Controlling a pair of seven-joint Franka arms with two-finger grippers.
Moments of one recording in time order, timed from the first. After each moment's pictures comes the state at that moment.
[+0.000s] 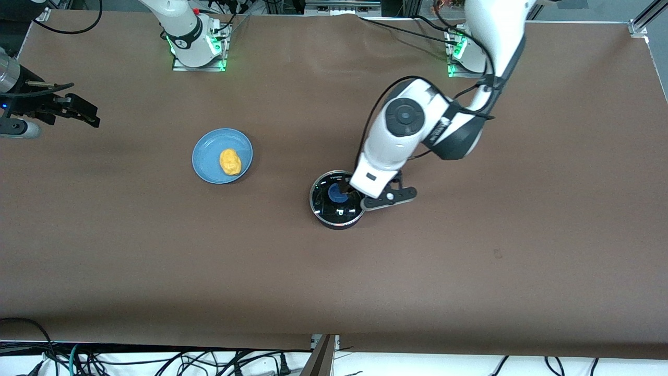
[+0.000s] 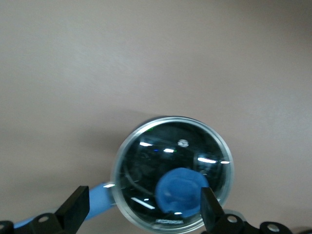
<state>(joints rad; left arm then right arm) -0.48 0.64 -0.20 -1.37 0.05 2.13 -0.98 0.03 -0.04 -0.04 -1.72 -0.04 1.61 0.03</state>
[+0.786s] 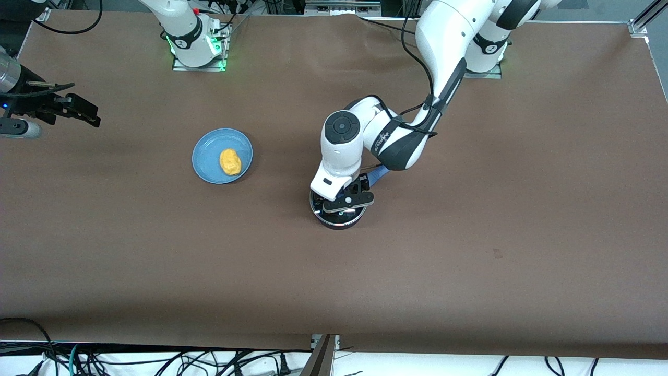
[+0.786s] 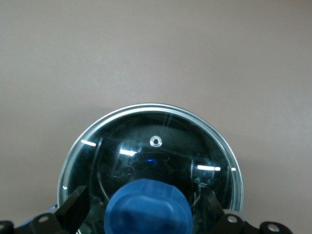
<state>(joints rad) -0.65 0.83 -0.09 -1.23 0.13 2.13 -1.01 0.03 -0.04 -0.04 -1.72 -0.04 1.60 0.03</state>
